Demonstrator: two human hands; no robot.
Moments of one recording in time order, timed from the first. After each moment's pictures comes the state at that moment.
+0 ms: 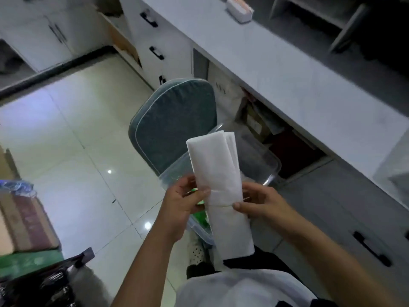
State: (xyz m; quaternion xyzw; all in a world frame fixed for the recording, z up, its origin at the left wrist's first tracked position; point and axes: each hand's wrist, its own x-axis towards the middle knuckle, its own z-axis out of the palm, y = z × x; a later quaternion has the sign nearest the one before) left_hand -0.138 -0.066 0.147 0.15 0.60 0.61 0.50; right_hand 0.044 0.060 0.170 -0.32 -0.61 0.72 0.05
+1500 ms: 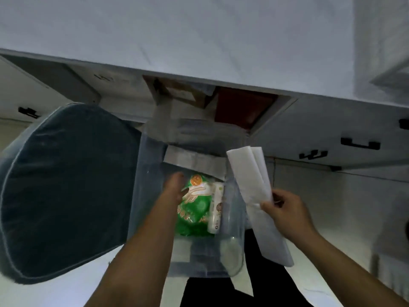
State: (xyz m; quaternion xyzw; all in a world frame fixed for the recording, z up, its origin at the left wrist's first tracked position) left_hand -0.179 0.200 -0.125 0.01 0.71 0.22 0.66; right_hand 0.077 0.097 0.014 -0.79 -0.41 0.43 0.16
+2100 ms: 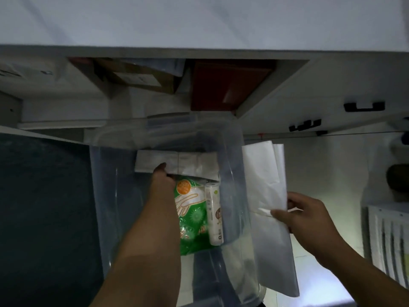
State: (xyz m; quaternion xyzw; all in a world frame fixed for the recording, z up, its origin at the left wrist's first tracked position) left_hand -0.160 0.277 -0.273 -0.18 0.67 0.30 0.65; right_hand 0.073 0.104 -0.045 -0.83 -0.23 0.46 0.22
